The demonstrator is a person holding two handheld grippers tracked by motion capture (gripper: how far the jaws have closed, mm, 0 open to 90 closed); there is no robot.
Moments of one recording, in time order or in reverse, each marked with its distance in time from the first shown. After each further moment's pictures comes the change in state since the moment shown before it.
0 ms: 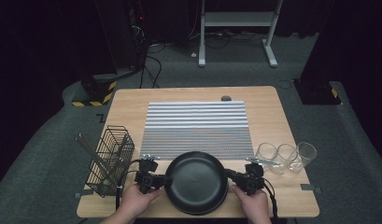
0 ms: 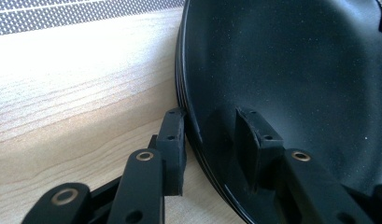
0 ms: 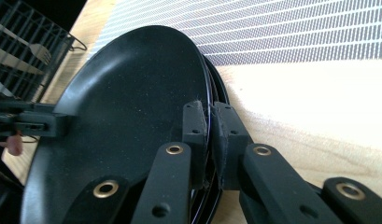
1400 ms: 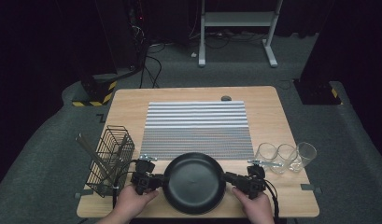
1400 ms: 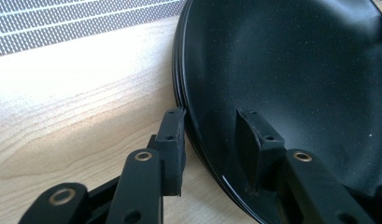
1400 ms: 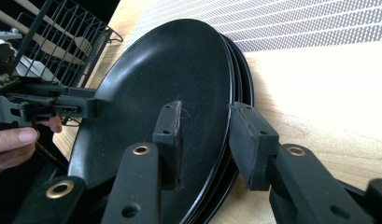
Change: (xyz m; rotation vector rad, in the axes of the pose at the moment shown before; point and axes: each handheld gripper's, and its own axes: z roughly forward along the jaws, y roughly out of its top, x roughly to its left) left arm 0.001 -0.003 -0.012 -0.014 0.030 0.043; right arm -0.004 -0.004 -0.007 0.037 0.147 0.039
